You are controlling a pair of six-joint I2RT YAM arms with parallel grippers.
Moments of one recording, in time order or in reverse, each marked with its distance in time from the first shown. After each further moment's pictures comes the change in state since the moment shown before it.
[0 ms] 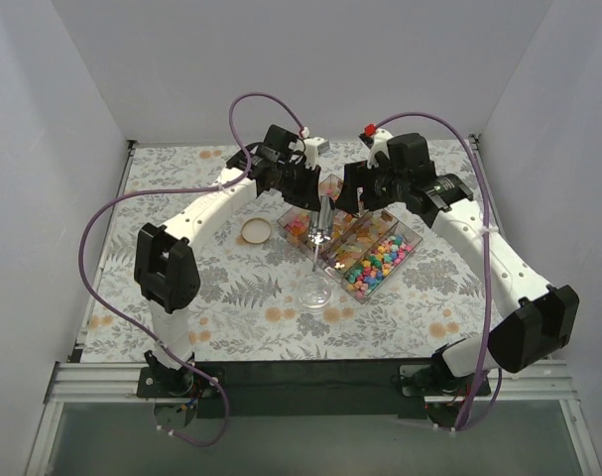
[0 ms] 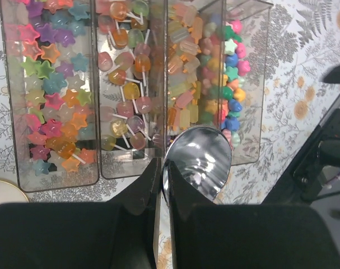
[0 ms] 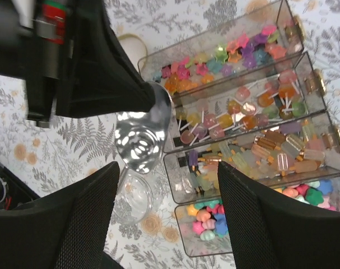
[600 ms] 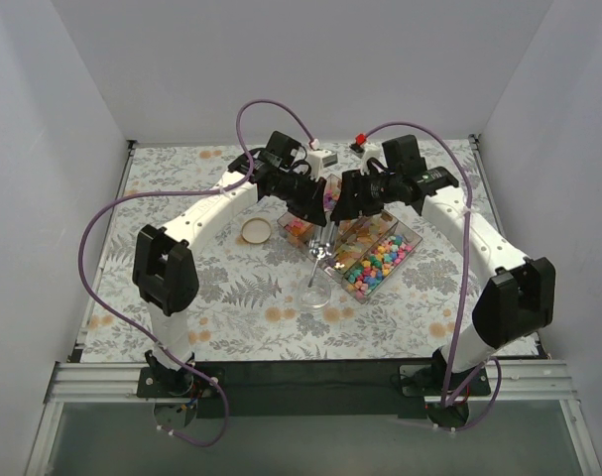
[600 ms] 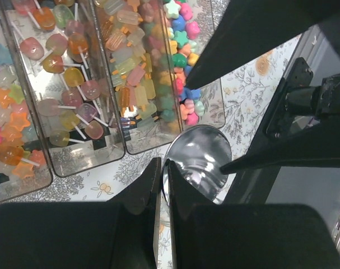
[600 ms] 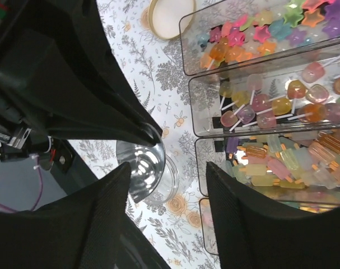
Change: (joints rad) left arm -0.016 -0.028 -0.045 -0.049 0.203 0.103; right arm -0.076 0.140 -0.001 -0.040 -0.325 -0.016
